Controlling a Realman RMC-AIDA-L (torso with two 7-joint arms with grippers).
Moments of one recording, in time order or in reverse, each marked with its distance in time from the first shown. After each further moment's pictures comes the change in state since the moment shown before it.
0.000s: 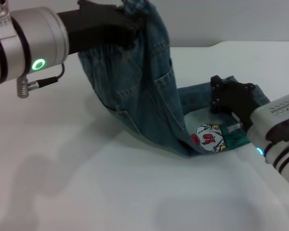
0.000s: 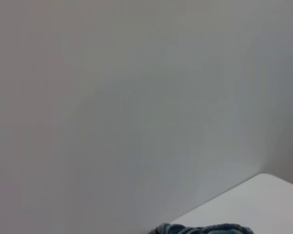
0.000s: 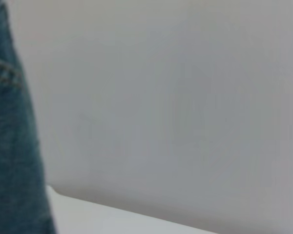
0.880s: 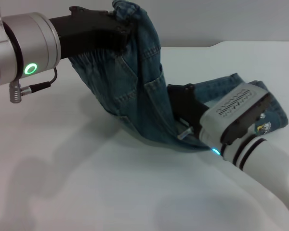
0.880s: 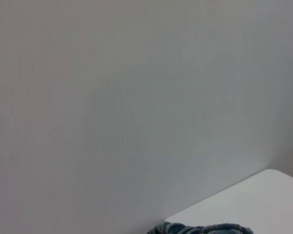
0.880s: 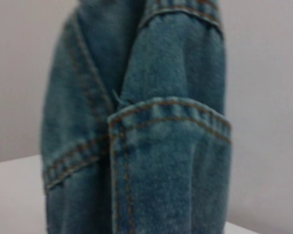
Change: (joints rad) left arm 0.014 0.000 -0.008 -0.006 0.000 -0.012 -0.012; right arm 0.139 0.004 -0.214 0.049 -0.005 0.053 0.089
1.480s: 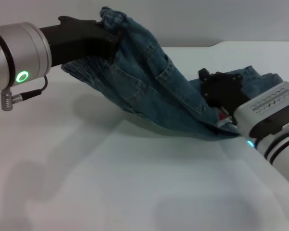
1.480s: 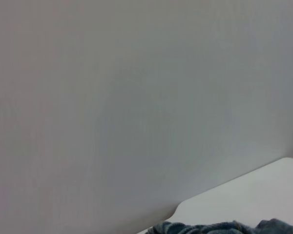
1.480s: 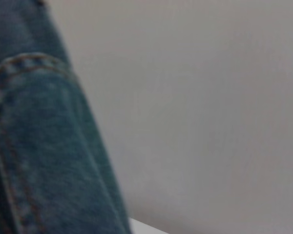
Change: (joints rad) left arm 0.033 0.001 -0.002 -0.001 0.031 -0.006 -0.018; right arm -0.074 0.000 0.190 -0.076 -0.002 -0.055 -0.168
